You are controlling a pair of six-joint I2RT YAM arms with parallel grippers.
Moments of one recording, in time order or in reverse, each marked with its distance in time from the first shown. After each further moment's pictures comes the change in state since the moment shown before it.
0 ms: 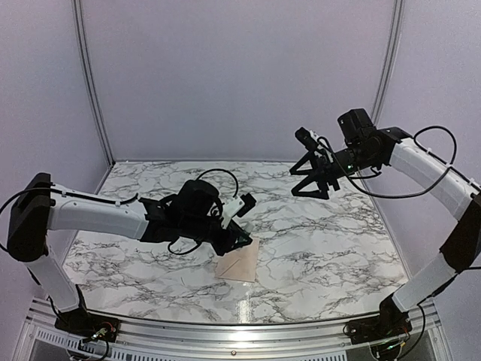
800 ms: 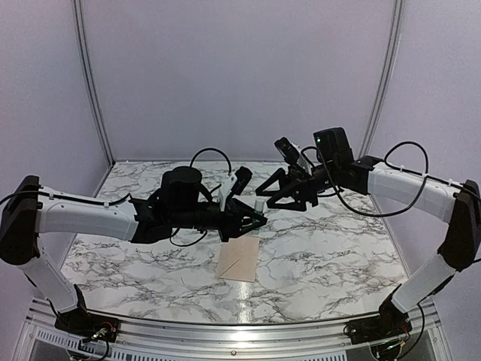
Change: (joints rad) left arm 0.000 -0.088 -0.053 0.368 0.187 -0.172; right arm 0.175 0.006 -0.266 0.644 -0.404 0.369
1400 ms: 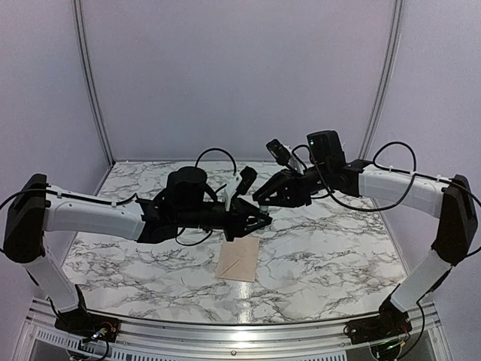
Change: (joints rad) left arm -0.003 0.047 0.026 0.041 0.017 0.002; right arm 0.014 0.069 -0.006 0.141 -0.042 0.179
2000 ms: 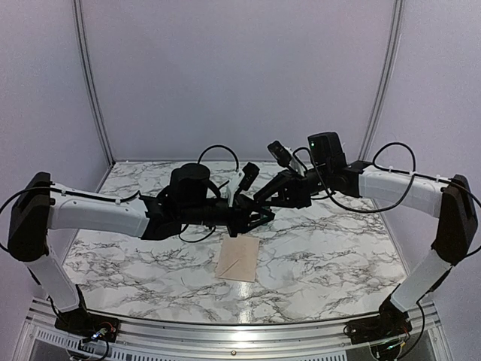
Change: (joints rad) left arm 0.003 0.032 0.048 0.000 0.002 -0.018; right arm -0.009 0.003 -0.015 0.006 0.014 -0.023
